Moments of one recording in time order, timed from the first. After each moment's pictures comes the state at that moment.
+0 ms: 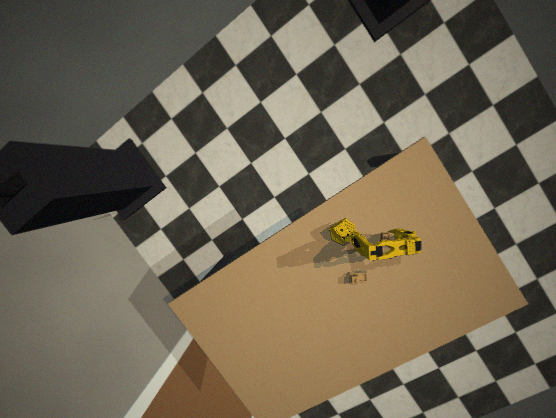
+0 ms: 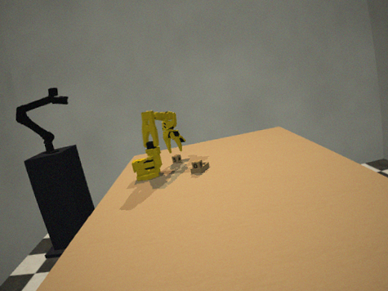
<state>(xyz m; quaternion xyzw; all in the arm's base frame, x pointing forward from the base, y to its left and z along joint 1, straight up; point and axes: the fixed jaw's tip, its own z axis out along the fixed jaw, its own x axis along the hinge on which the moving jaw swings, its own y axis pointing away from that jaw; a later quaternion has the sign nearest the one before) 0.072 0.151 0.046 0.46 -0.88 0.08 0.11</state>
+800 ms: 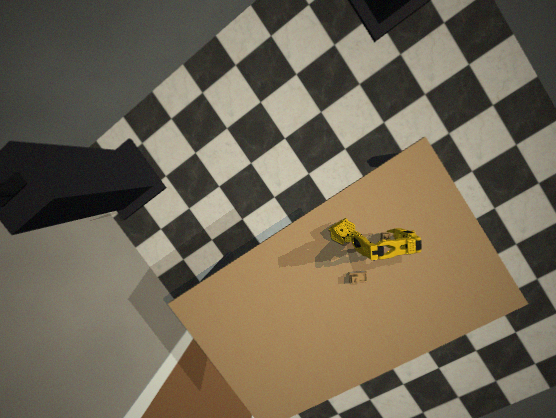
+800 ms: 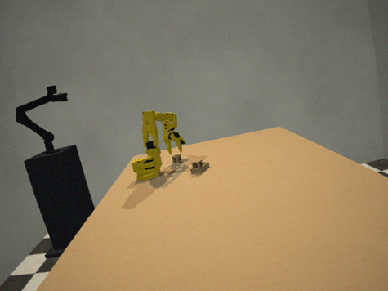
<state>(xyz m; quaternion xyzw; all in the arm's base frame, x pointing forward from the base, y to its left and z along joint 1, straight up) 0.070 0.149 0.040 0.46 -0.87 0.09 0.13</state>
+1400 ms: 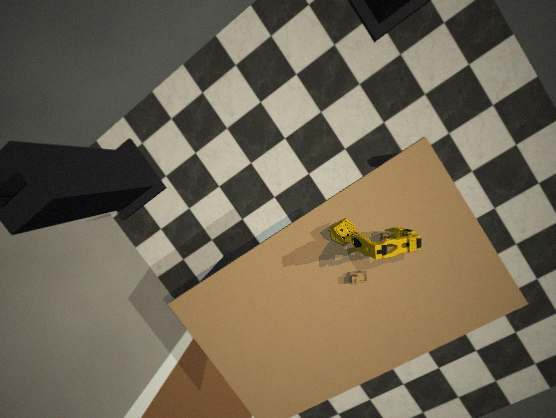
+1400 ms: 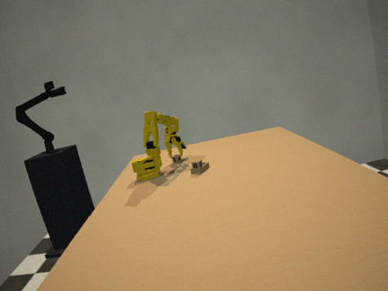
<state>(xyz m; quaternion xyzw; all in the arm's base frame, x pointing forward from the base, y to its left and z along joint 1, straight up) 0.069 0.147 0.023 0.46 -0.87 0.11 0.16</state>
